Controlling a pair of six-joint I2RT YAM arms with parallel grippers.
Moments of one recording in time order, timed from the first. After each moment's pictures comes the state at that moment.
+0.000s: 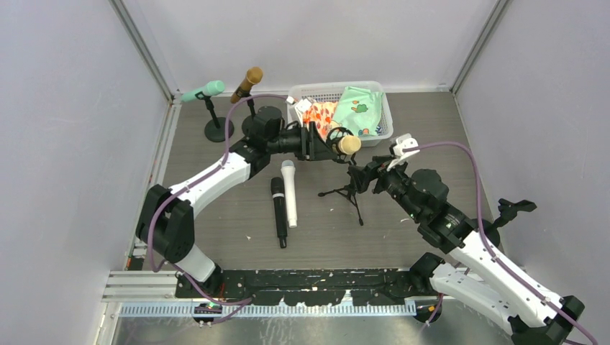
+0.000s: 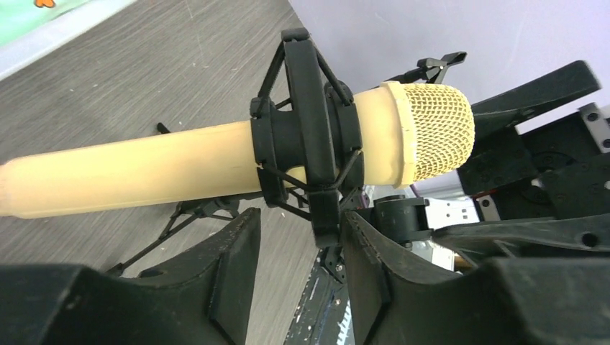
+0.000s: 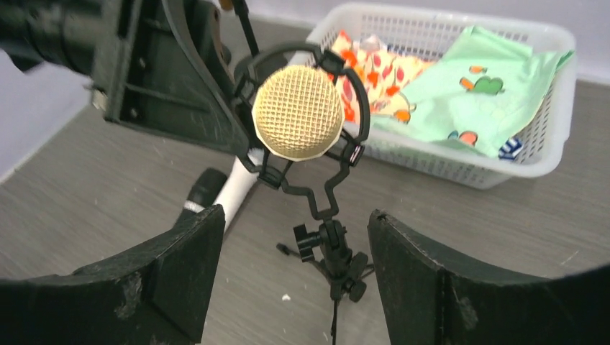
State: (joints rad) left arm -0.58 1.58 1.19 0.10 0.72 -0.67; right arm 0.69 0.69 0.70 -0.07 0.17 0.17
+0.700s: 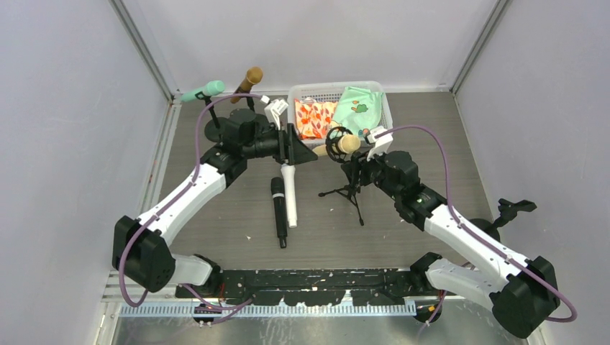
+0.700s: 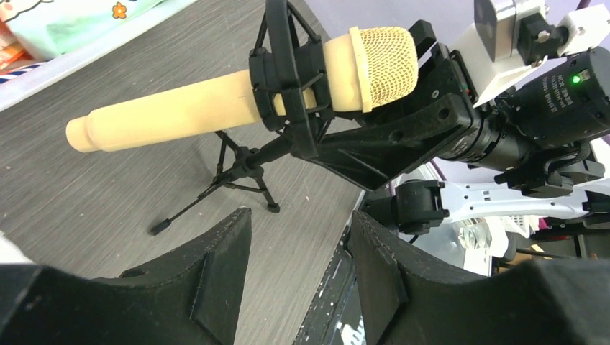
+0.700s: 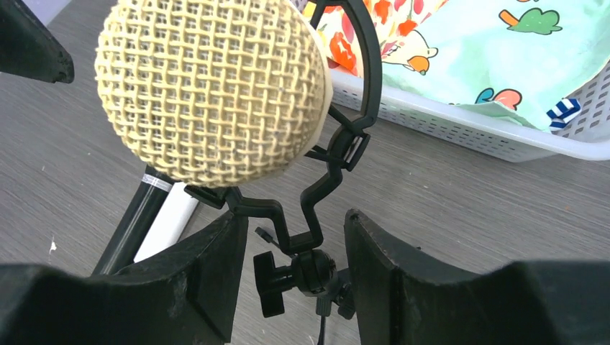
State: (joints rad) left arm -0.50 1.34 1.12 -0.07 0.70 -0.54; right arm 0.59 0.98 0.69 0.01 0.03 0.16
